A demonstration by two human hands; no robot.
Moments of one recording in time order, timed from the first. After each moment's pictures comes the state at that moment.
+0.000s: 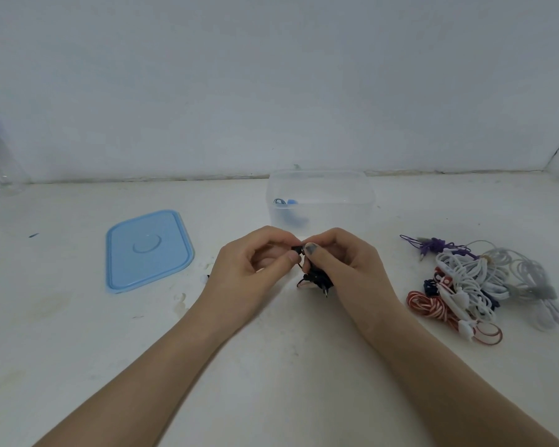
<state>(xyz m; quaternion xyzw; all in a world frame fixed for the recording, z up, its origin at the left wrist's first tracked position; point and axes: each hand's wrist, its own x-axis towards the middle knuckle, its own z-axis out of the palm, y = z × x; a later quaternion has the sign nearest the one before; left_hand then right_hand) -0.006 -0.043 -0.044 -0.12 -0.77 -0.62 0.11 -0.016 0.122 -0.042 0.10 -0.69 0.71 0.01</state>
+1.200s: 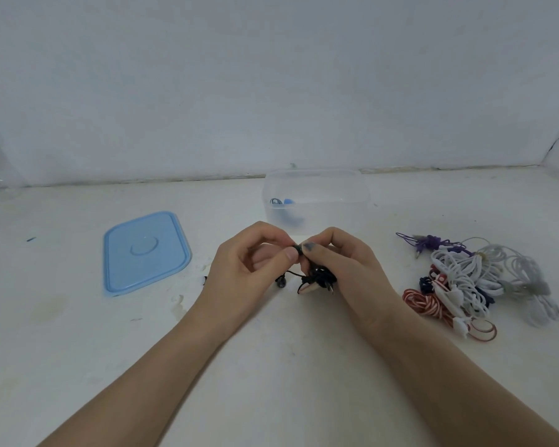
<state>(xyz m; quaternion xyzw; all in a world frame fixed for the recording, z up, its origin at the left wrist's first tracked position) -0.004 -0.040 -0.040 -0.15 -0.74 -0.65 0.10 -0.019 0.127 -0.039 0.11 -0.63 0.76 -0.06</state>
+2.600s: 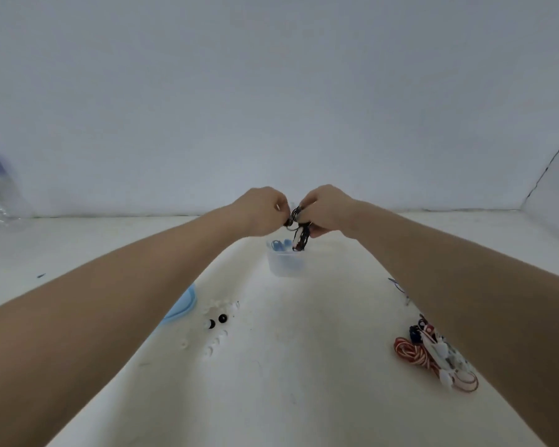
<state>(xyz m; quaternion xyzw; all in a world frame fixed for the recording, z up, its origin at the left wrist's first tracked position) -0.152 -0.047 0.063 -0.09 -0.98 -0.20 -0.02 -0.162 0.104 0.066 0.04 -0.90 0.42 -0.11</state>
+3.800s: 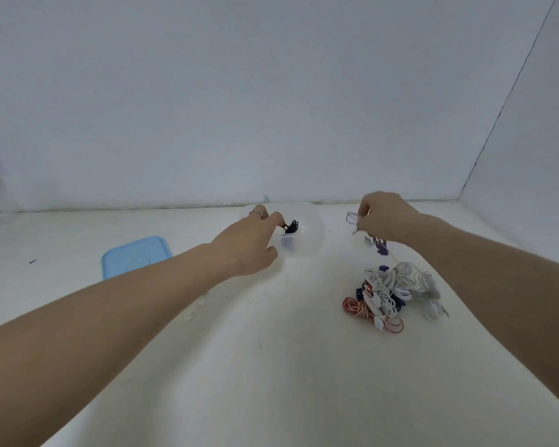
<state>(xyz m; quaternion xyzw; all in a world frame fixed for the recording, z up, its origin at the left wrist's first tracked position) -0.053 -0.016 0.039 -0.17 -0.98 -0.11 0.02 -0.084 0.238 0.075 0.00 -0.99 0.16 0.01</state>
